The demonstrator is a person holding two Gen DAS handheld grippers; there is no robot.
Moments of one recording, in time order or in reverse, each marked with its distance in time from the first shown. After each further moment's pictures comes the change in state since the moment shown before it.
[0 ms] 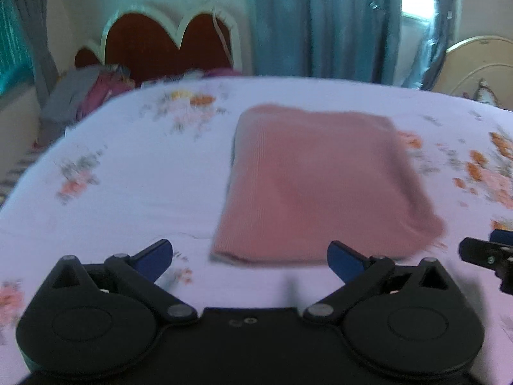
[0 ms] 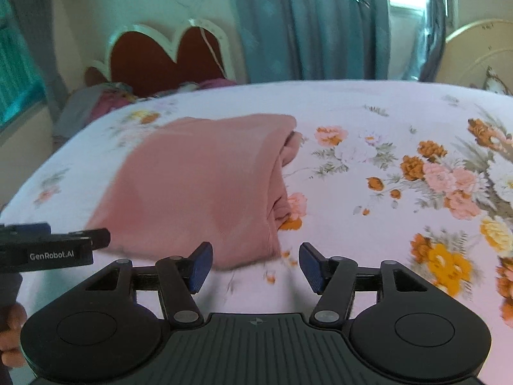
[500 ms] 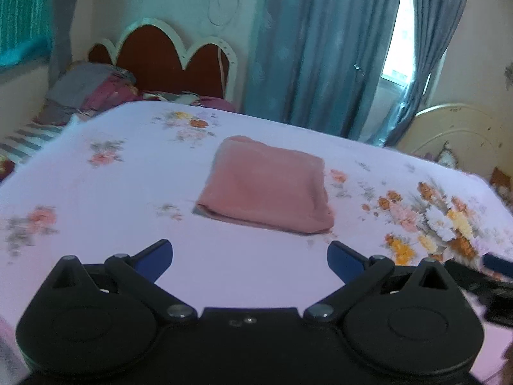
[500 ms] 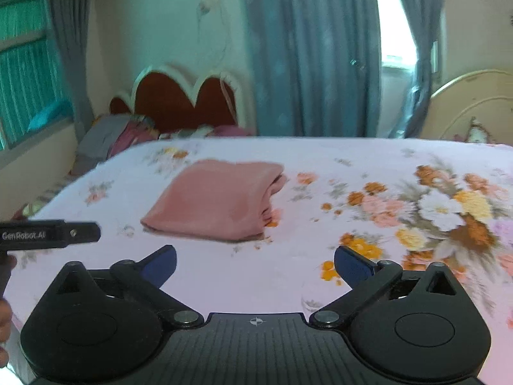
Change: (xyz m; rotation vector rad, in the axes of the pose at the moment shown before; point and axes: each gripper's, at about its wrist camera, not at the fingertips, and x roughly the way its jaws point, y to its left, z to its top) left arm -0.175 -0.004 -0.058 -0.181 -0.105 -0.093; right arm -0.199 0.012 -0.058 -0.071 -0.200 -0.009
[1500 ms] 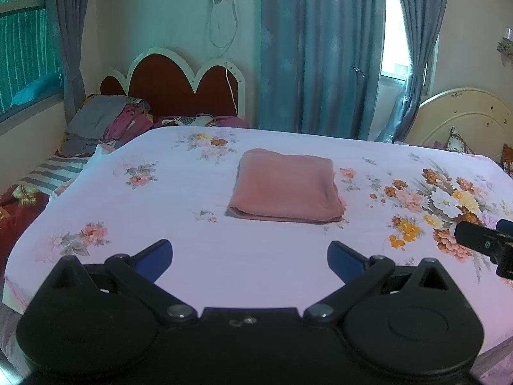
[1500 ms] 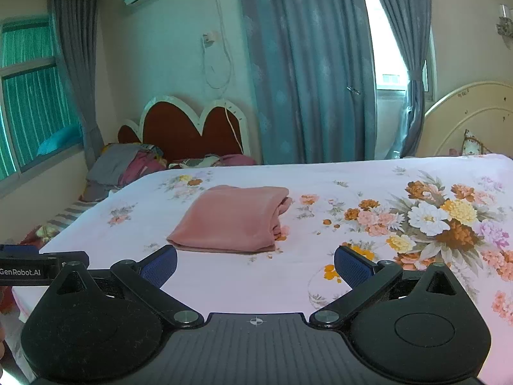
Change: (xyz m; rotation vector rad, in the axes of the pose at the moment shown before) left arm -0.076 0.006 -0.019 0.093 -0.062 0.054; right arm -0.069 0.012 -0.012 0.020 -0.080 0.023
